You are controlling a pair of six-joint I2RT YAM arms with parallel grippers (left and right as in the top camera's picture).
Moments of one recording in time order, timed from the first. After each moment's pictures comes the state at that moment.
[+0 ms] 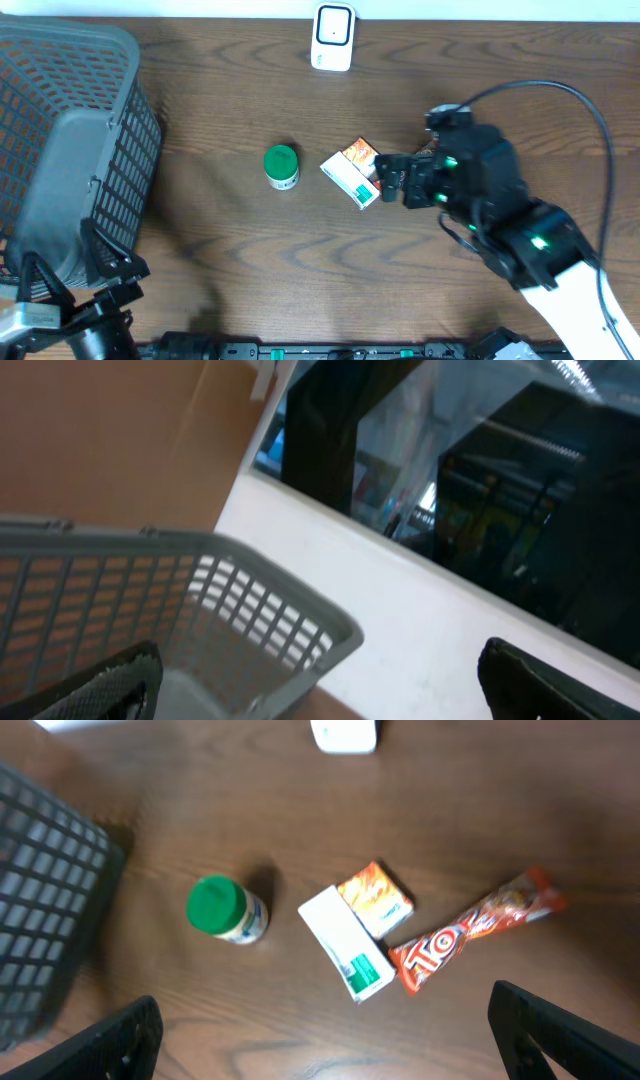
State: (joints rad) left arm -0.08 0.02 0.67 -0.38 -0.49 -0.36; right arm 0.54 1.14 1.20 -0.80 0.03 0.47
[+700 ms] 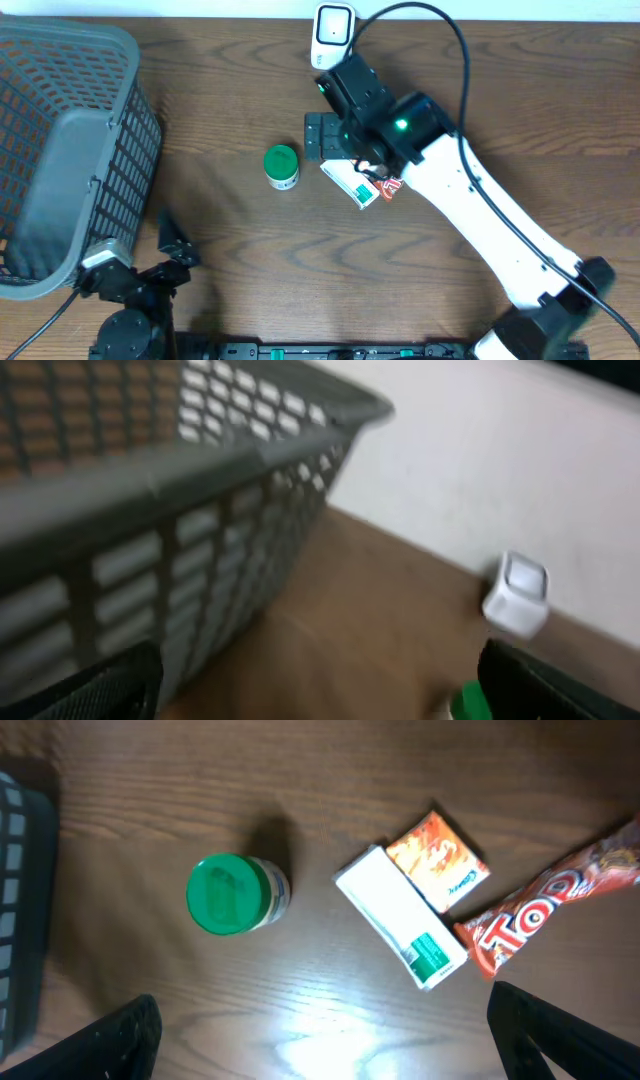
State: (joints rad) left arm -0.08 0.01 0.45 -0.60 -0.31 -0.38; right arm 0.69 1.78 1.83 -1.14 0.08 0.65
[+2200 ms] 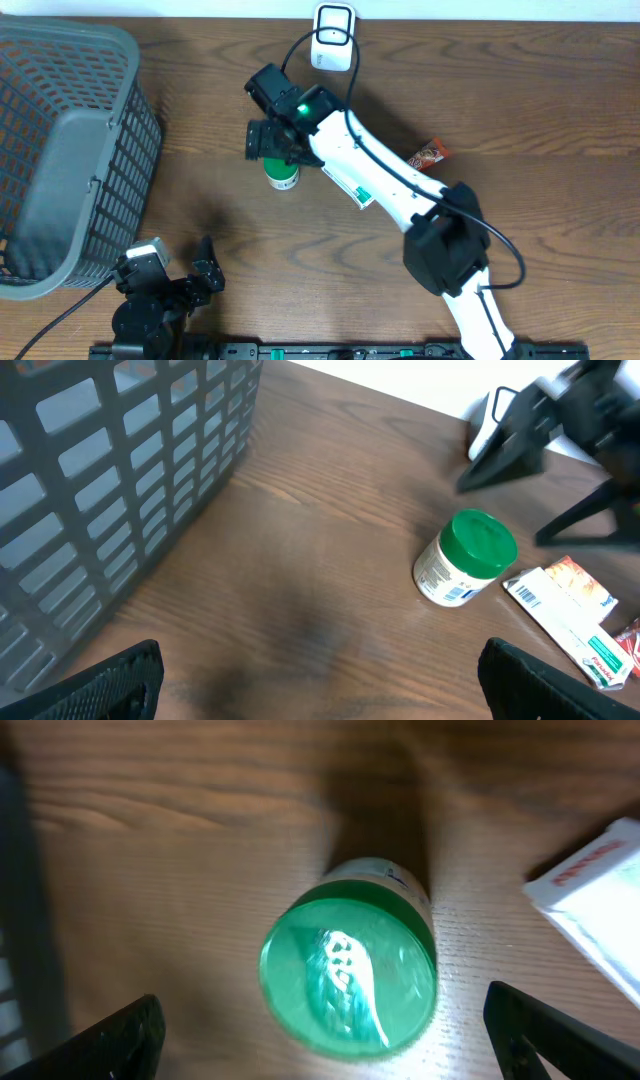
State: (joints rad) left arm -0.08 0.01 0.44 -0.87 -0.11 -0.33; right arm 0.77 2.26 2.07 -1.03 -0.08 0.84
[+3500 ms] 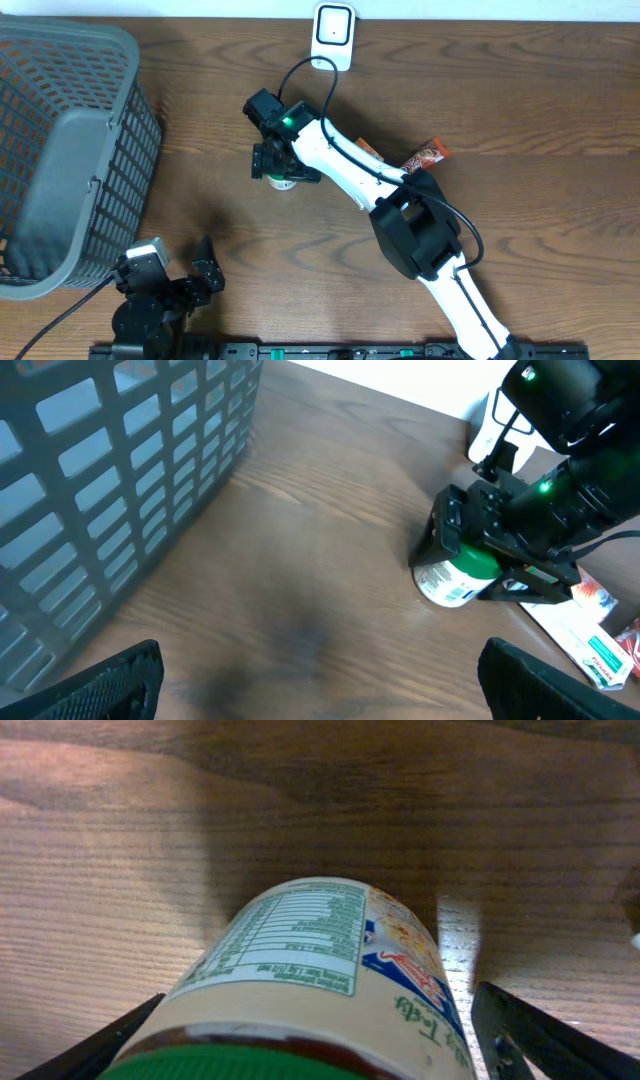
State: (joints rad) left arm -0.08 0.01 0.44 -0.87 -0.10 -0.33; right arm 0.77 2.43 2.07 -1.02 -0.09 0.82
